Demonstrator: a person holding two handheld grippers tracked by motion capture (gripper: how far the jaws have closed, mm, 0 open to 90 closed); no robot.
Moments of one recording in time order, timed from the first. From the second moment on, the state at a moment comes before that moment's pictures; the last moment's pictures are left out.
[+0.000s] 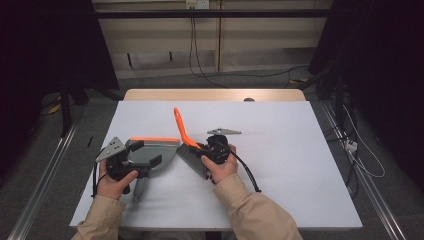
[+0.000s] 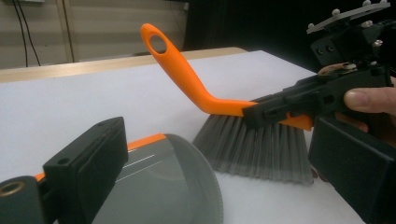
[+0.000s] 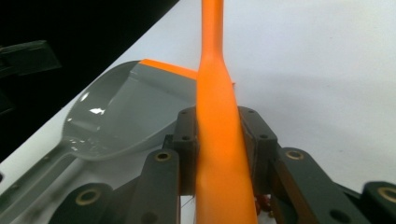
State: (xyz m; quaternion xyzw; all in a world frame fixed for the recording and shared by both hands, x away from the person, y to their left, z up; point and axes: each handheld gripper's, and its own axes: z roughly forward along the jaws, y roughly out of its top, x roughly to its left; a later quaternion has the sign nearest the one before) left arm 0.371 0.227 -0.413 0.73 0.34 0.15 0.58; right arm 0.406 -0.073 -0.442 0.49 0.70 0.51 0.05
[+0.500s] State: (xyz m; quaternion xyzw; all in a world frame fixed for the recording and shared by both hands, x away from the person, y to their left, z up) left arm 0.370 0.225 -0.413 0.73 0.34 0.15 0.58; right arm 0.399 -0.099 -0.441 0.51 0.70 0.50 0.06
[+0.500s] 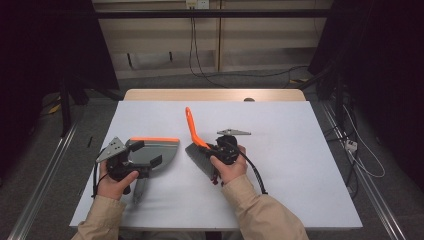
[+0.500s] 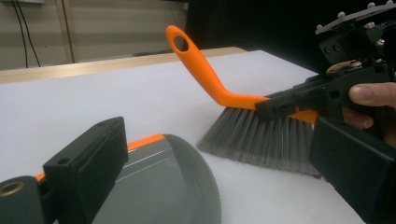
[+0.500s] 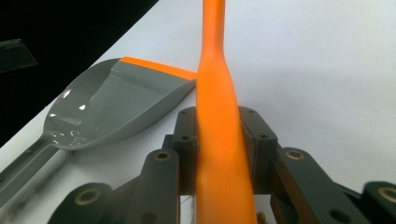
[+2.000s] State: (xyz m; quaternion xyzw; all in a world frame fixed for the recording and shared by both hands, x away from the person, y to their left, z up) left arm 0.374 0.225 -0.416 0.73 0.35 0.14 0.58; right arm 0.455 -0.137 -0.432 0.38 0.76 0.52 0.13
